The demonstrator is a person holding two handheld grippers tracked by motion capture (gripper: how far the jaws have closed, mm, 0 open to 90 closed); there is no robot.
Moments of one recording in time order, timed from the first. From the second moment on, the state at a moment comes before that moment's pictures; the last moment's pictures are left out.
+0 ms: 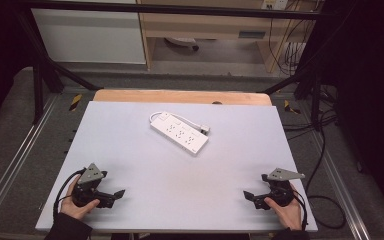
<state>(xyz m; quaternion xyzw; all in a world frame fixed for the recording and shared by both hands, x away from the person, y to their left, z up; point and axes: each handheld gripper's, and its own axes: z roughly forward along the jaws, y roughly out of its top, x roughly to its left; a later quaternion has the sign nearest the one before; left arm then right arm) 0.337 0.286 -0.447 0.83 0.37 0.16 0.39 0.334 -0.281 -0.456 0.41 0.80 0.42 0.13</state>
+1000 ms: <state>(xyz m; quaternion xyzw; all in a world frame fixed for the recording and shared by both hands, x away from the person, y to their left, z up) 0.339 0.283 -0.445 0.83 0.37 0.16 0.38 0.334 -0.280 -0.458 0.41 0.80 0.41 0.13</state>
